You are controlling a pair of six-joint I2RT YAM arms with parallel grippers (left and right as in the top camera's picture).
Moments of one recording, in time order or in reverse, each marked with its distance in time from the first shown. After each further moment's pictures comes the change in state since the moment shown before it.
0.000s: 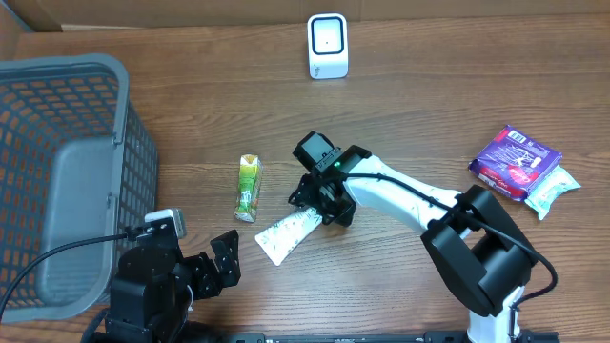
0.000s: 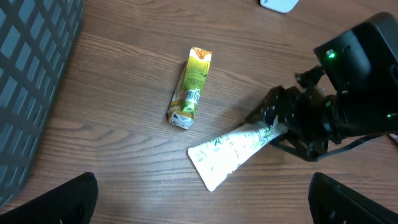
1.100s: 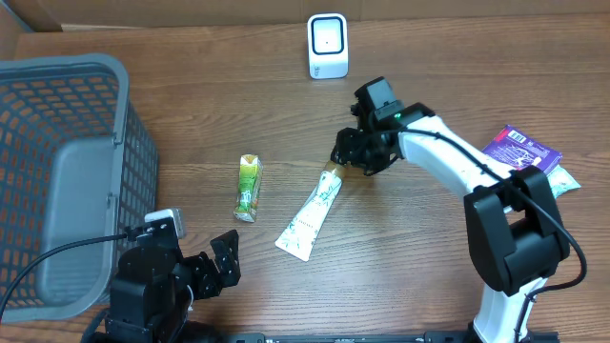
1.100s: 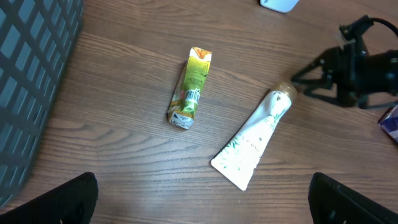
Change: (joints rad) left arm 0.000 0.000 0.000 0.000 0.000 0.000; right arm -0.315 -0.005 0.089 0.006 -0.212 -0.589
